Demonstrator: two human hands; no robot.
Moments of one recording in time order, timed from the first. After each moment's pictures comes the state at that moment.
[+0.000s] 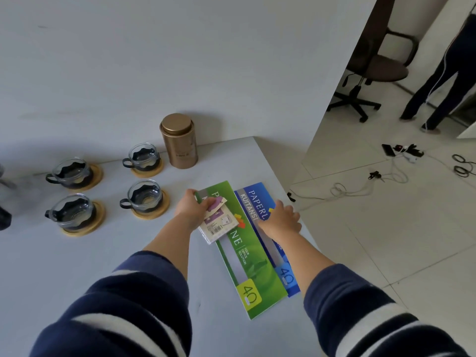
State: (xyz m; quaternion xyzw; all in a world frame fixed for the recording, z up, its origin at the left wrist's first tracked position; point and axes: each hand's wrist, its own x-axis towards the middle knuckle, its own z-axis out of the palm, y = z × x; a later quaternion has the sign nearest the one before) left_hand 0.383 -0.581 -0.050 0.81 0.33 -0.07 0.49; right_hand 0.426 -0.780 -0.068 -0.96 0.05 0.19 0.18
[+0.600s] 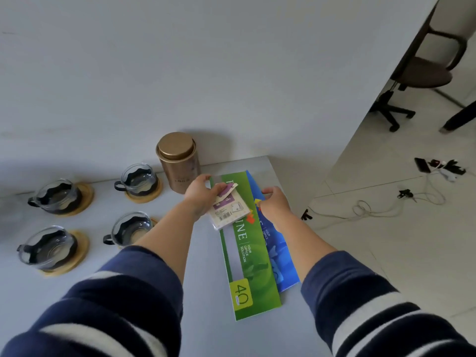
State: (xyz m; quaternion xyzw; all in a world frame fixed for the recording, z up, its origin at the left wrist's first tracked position) left_hand 0.513 -0.554 -0.043 0.80 0.32 -0.01 0.50; right_hand 0.572 -0.714 -0.077 -0.84 0.06 0.21 0.50
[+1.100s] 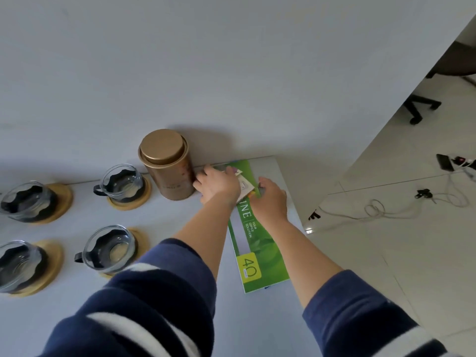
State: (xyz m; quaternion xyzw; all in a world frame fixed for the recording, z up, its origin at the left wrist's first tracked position) left_hand 0.595 -0.585 -0.066 0.76 0.49 0.06 0.43; right_hand 0.610 -0.683 -0.109 -0.91 -0.07 0.09 0.39
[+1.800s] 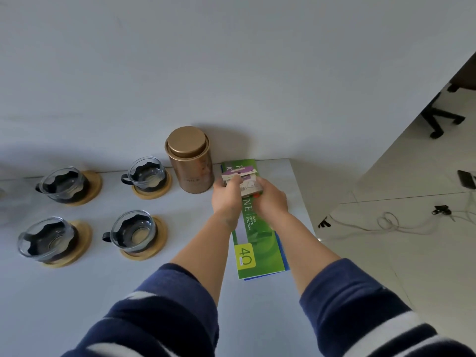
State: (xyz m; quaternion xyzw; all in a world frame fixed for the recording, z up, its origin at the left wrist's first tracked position) left_hand 0.547 -0.589 -0.068 0.55 0.46 0.11 0.69; right_hand 0.591 -0.667 -0.081 -0.91 -0.09 0.21 0.36
